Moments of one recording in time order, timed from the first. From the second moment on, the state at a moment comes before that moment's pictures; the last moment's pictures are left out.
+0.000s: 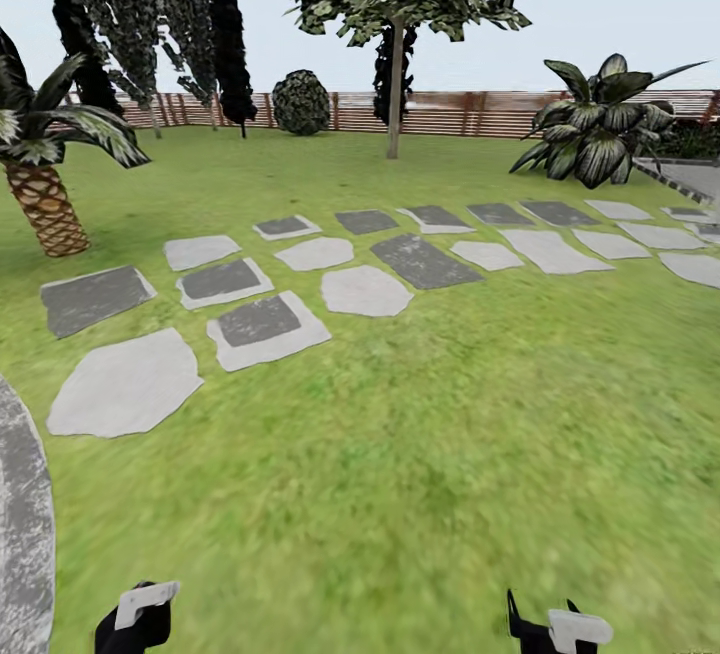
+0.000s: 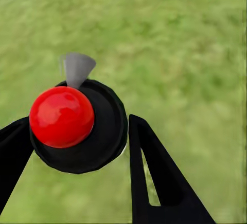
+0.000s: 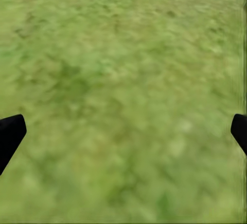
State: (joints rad) left arm -0.25 0.16 0.19 -0.46 0.05 -0.35 -0.04; right arm -0.20 -0.07 -0.07 -0.42 -0.01 -0.64 -0.11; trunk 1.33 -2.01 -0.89
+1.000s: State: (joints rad) left arm -0.25 0.16 0.19 -0.46 0.05 -0.35 -0.04; right arm -0.20 -0.06 -0.06 -0.43 -0.01 -0.64 -0.11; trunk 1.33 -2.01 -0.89
